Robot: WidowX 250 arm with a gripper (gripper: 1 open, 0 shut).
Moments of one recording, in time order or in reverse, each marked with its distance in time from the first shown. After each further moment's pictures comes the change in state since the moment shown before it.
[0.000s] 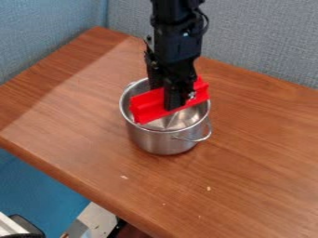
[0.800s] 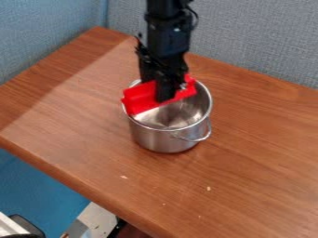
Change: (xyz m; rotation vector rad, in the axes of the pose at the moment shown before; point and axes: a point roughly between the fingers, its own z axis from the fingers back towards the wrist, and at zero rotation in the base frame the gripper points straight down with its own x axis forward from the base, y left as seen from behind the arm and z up) arm 0.007 0.020 -0.008 0.012 0.055 0.047
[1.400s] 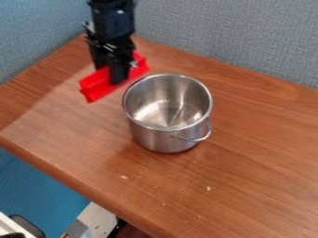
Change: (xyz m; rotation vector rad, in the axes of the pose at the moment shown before) arm -0.031 0.054 0.008 -0.044 -0.014 0.125
